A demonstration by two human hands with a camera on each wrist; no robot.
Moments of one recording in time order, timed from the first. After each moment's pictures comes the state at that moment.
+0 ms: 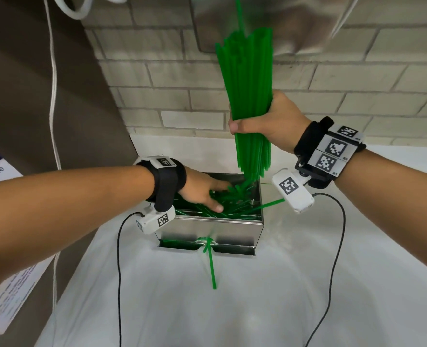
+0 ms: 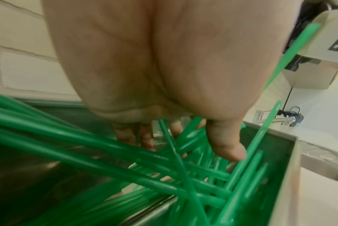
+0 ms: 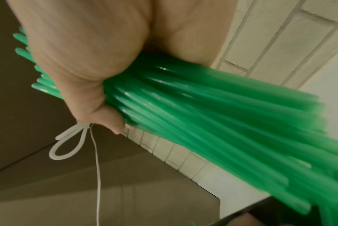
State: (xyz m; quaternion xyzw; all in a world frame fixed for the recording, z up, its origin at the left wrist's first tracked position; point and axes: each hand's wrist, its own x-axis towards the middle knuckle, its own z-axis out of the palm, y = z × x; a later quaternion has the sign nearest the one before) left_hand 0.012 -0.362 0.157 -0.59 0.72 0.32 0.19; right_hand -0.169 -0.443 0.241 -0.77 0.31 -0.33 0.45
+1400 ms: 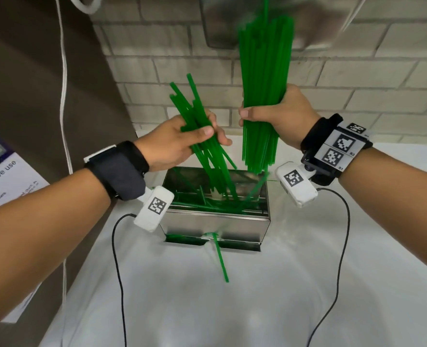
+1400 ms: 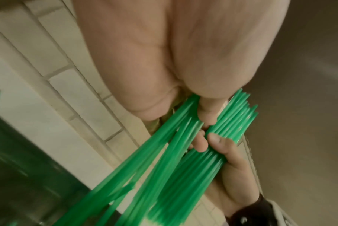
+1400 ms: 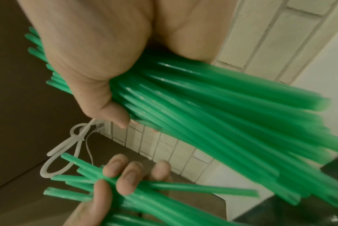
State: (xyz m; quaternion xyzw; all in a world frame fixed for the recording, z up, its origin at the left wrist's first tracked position) left_hand 0.053 -0.333 0.209 -0.39 0.59 0.53 -0.46; right_hand -0.166 -0.447 0.237 -0.70 0.29 -0.38 0.53
